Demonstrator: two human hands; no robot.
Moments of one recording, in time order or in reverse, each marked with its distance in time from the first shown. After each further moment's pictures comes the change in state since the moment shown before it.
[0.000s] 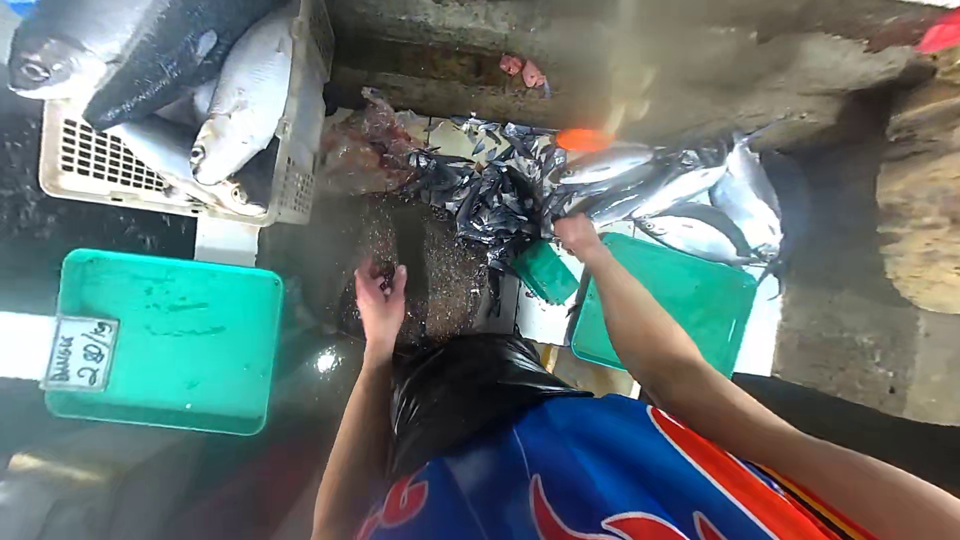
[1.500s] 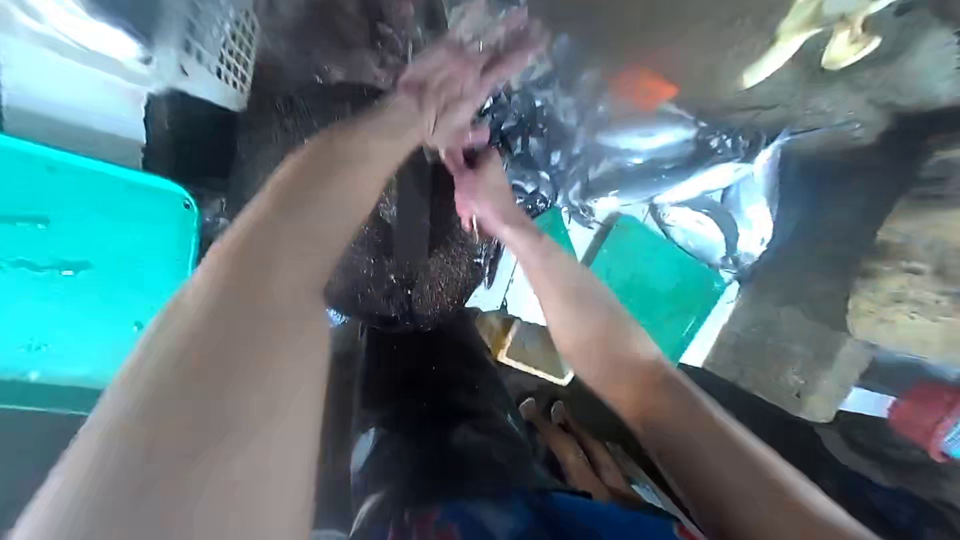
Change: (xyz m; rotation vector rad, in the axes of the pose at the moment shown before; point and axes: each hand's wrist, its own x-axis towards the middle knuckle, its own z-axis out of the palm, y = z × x) left_hand 0.171 0.086 0.091 0.738 -0.721 1.132; right_hand -0.110 -0.127 0.123 0.183 -0.530 -0.166
